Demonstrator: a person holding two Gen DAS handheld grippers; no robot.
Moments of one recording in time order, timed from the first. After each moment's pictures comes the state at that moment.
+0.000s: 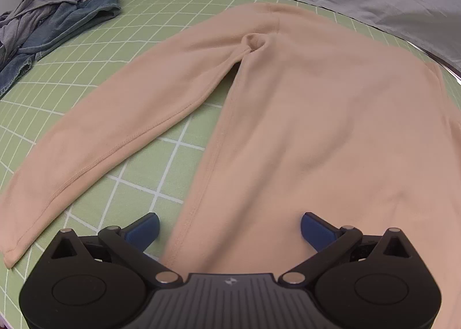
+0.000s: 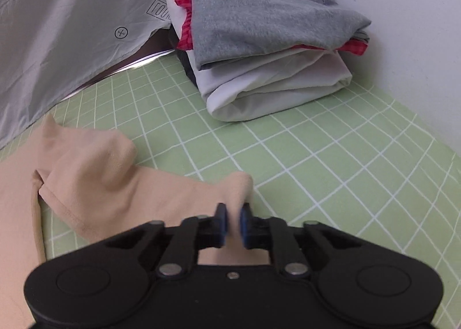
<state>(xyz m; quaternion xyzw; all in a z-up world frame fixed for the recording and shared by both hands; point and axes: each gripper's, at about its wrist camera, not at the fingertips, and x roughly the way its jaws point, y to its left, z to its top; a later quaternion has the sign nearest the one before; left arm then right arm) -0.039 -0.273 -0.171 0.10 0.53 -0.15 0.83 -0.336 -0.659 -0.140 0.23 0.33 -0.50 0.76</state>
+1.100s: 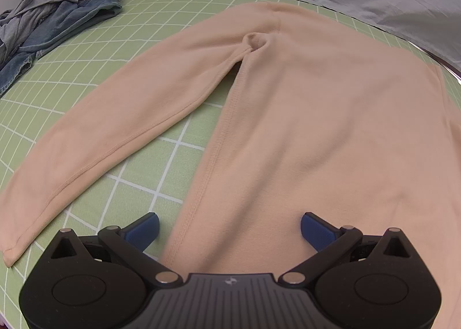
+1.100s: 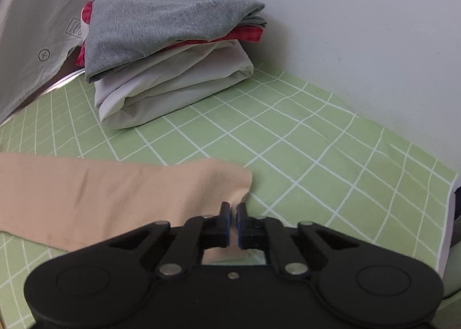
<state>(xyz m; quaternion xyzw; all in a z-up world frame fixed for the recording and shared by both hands) -0.038 -0.276 -0.172 0.10 0.53 -0.15 0.83 -0.409 -0.682 -0.154 0.25 0.31 -0.61 0.68</state>
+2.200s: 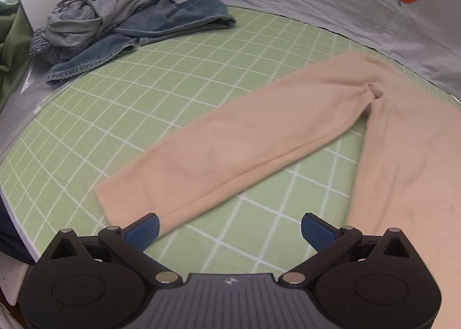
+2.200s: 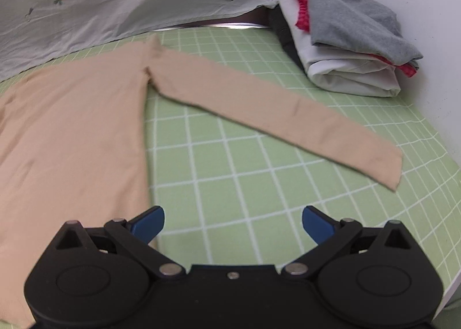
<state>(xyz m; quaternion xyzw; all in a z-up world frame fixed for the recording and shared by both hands) -0.030 -0.110 -0.133 0.06 0.50 -0.07 0.86 -0.301 -0.494 -0.140 0.16 0.42 -0.39 0.81</state>
